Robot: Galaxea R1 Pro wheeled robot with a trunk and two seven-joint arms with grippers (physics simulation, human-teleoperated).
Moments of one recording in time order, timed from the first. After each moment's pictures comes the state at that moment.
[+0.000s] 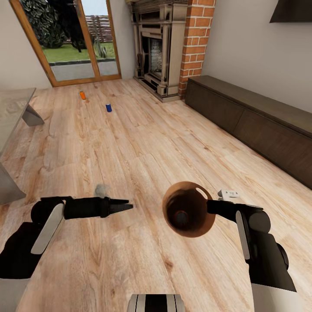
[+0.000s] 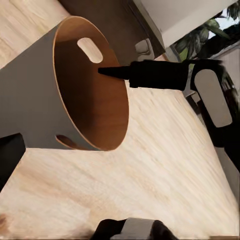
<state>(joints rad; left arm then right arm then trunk) -0.59 0.30 -0.12 -1.54 0.56 1.04 -0.97 -0.53 0.03 -0.18 -1.56 0.12 1.02 0.33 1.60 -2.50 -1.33</state>
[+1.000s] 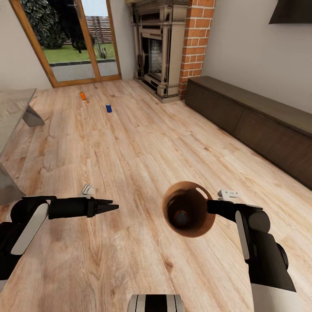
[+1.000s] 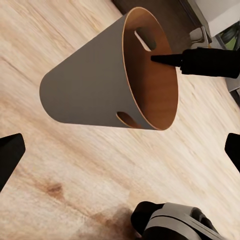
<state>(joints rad) -0.59 0.43 -0.11 -1.54 0.55 1.03 -0.92 -0.53 0.03 -0.17 -1.57 0.12 1.02 0.32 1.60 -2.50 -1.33</state>
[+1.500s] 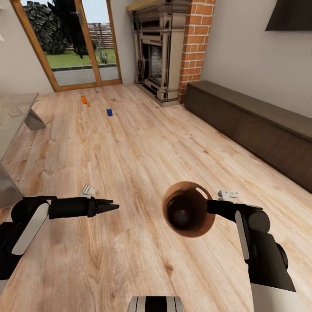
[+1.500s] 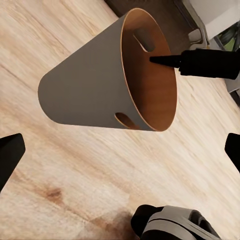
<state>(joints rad) -0.59 0.43 -0.11 -1.54 0.55 1.03 -0.92 -0.53 0.03 -0.17 -1.57 0.12 1.02 0.32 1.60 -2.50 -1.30</state>
